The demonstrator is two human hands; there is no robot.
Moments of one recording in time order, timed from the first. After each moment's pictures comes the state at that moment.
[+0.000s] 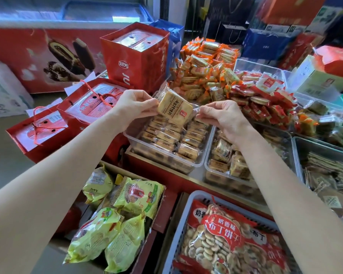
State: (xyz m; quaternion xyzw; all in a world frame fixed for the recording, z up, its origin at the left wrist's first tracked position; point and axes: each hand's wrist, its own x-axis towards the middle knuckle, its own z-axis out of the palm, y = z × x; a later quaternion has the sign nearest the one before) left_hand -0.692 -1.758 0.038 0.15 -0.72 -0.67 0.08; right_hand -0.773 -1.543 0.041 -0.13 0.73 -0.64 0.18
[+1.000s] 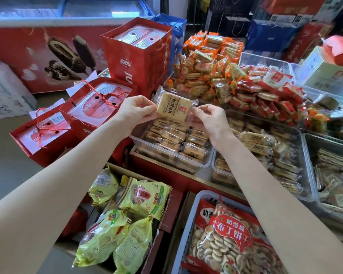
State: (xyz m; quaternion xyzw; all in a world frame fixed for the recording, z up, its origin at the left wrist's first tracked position) left_hand -0.699 -1.772 0.019 0.20 -0.69 -0.69 0.08; right_hand -0.764 -1.587 0.010 -0.06 0.73 -0.66 0.16
